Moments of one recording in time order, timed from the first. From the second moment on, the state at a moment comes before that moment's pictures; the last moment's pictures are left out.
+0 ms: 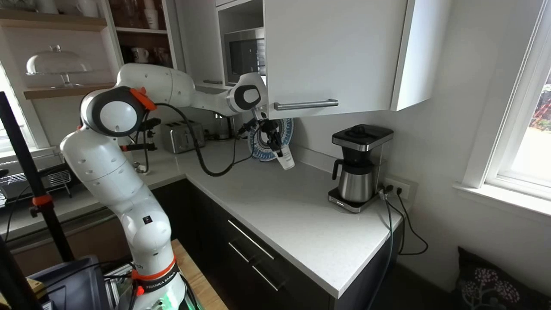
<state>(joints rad) -0.04 -0.30 0.07 -2.09 -0.31 2.01 1.10</state>
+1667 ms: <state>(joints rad) -0.13 -0.37 0.03 -1.79 -0.32 2.04 0.97</state>
